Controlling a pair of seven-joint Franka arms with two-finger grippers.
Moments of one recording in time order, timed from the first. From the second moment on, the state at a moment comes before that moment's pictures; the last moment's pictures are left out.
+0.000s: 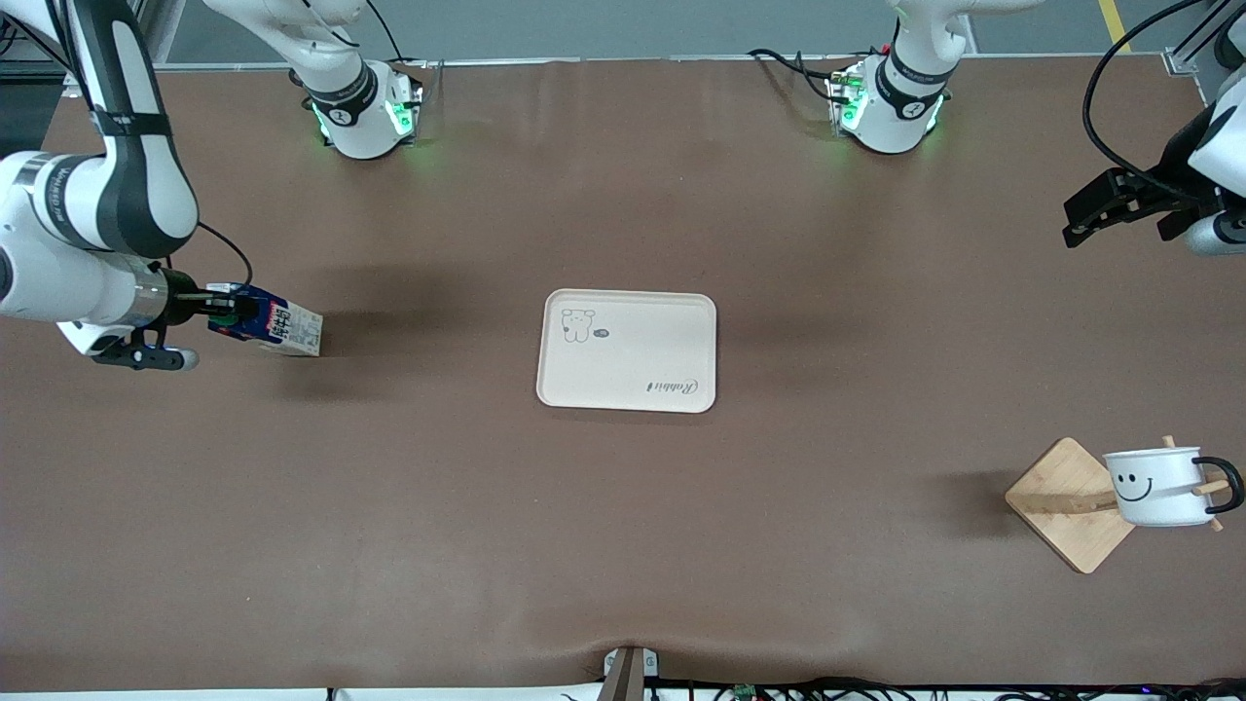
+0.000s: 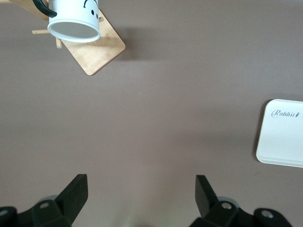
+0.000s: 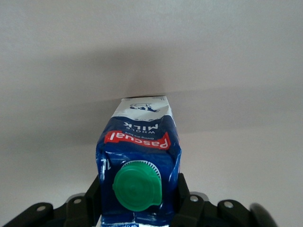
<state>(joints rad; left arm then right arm) -0.03 -0.02 -0.06 -1.52 0.04 1.49 -0.13 -0.13 0.13 -0.01 -2.10 0.00 1.92 -0.04</state>
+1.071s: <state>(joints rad) -0.03 -0.03 -0.06 -1.53 0.04 1.49 -0.13 -0.14 0.11 -0.01 -2.14 0.00 1.94 -0.04</state>
